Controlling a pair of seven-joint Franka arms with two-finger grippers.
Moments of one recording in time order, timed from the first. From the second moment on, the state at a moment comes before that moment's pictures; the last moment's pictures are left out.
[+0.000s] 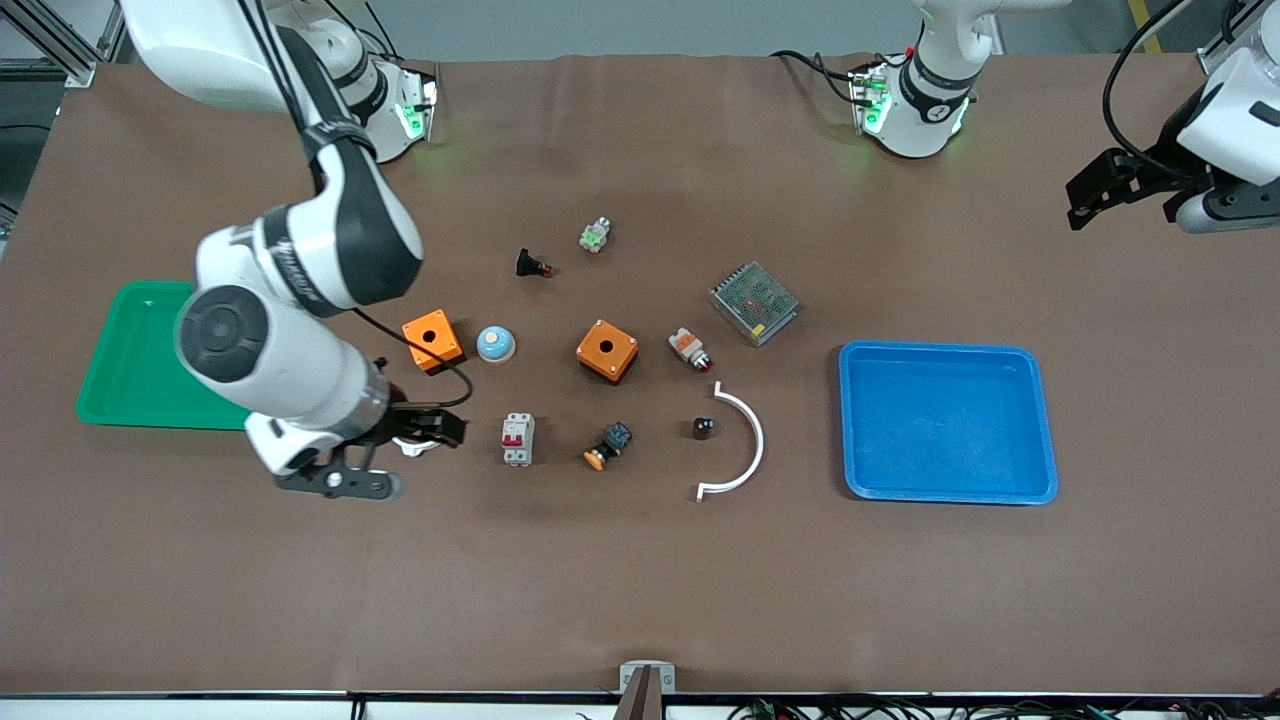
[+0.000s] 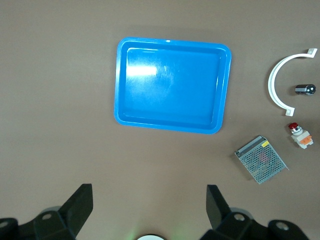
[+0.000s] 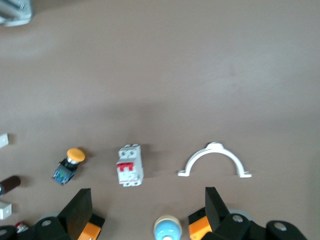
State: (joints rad) left arm -0.01 -0.12 -0.11 -1.64 0.04 1.51 -0.16; right arm 0.36 0.56 -0.08 -1.21 0.10 1.81 0.41
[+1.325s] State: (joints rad) left arm -0.07 -0.12 -0.08 -1.65 0.00 1.54 -0.19; right arm 0.02 0.21 -0.04 -1.48 0.02 1.87 0.01
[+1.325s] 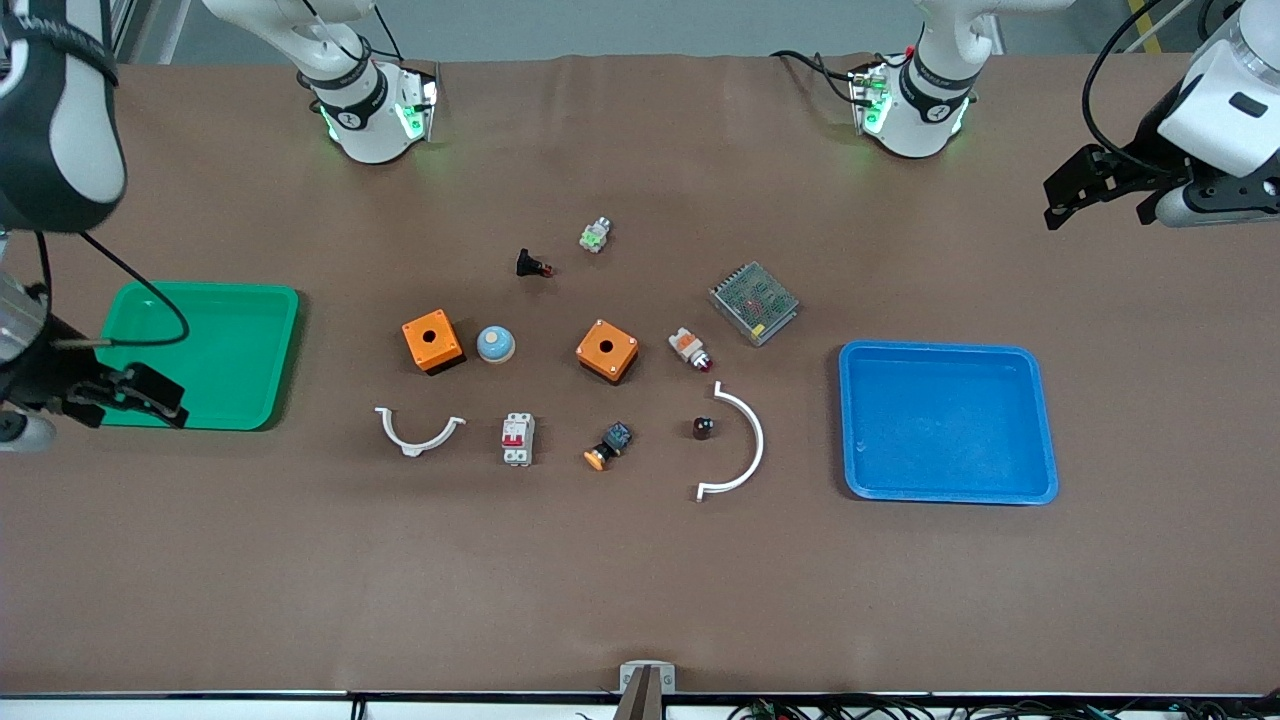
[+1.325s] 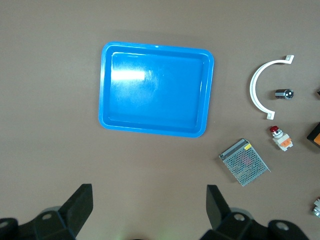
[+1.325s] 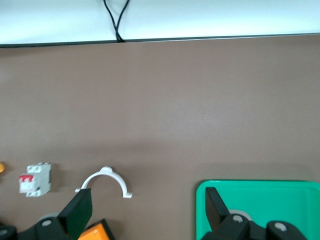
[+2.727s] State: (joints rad) left arm -0.07 -0.10 -0.08 -1.62 0.00 1.54 -0.14; right arm 0.01 0.09 -0.03 -1.38 0.02 1.47 0.02
